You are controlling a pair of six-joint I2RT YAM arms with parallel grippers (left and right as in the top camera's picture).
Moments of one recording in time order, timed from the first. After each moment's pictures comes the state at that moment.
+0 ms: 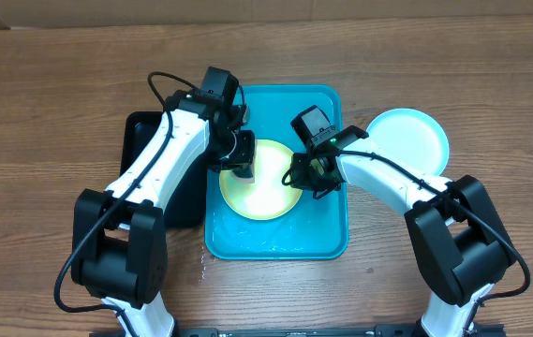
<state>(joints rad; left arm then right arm) -0.30 1.89 1.43 -0.98 0.25 -0.25 0.55 1.94 1.26 -0.67 -0.14 0.65</state>
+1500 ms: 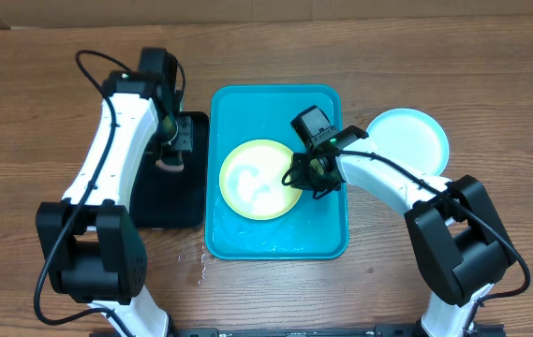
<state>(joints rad) -0.07 1.87 1.54 -1.16 -0.12 -0.12 0.55 1.94 1.26 -0.67 -0.14 0.65</state>
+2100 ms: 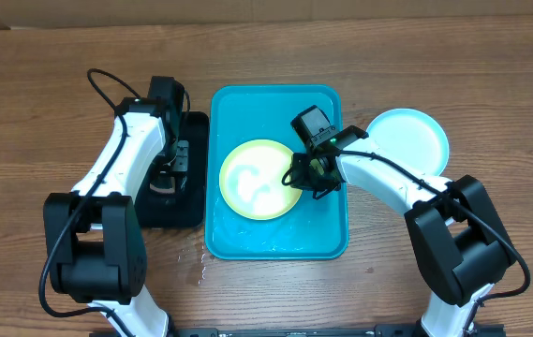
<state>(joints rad) -0.07 1.87 1.36 -1.04 -0.27 -0.10 0.55 1.94 1.26 -0.67 -0.14 0.65</state>
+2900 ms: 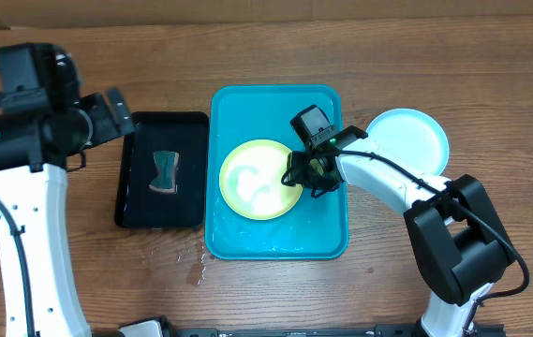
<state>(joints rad) 0.20 1.45 1.67 -1.22 0.00 -0.23 0.55 1.94 1.26 -0.64 -0.14 0.65</state>
